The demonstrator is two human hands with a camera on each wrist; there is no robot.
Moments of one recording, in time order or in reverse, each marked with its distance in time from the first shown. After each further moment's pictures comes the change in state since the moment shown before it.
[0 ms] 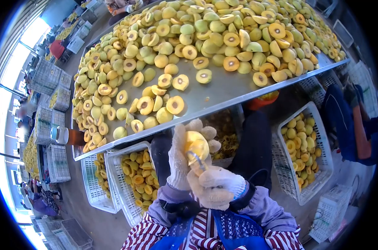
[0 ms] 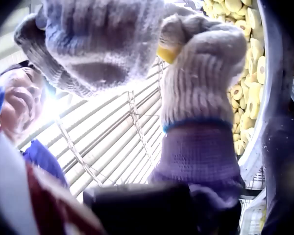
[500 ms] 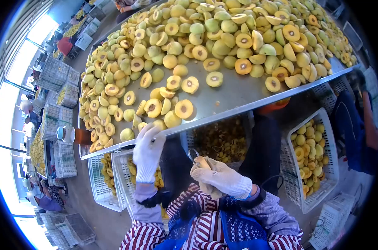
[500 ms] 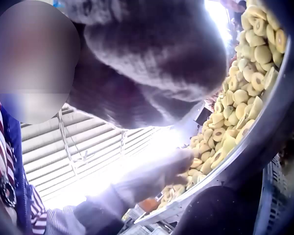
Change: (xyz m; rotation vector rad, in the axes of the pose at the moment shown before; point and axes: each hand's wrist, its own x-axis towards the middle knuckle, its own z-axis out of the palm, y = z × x) left_hand 0.021 0.088 -0.104 1.936 0.461 0.915; right_hand 0.027 -0.038 0.003 -0.715 0.646 0.211
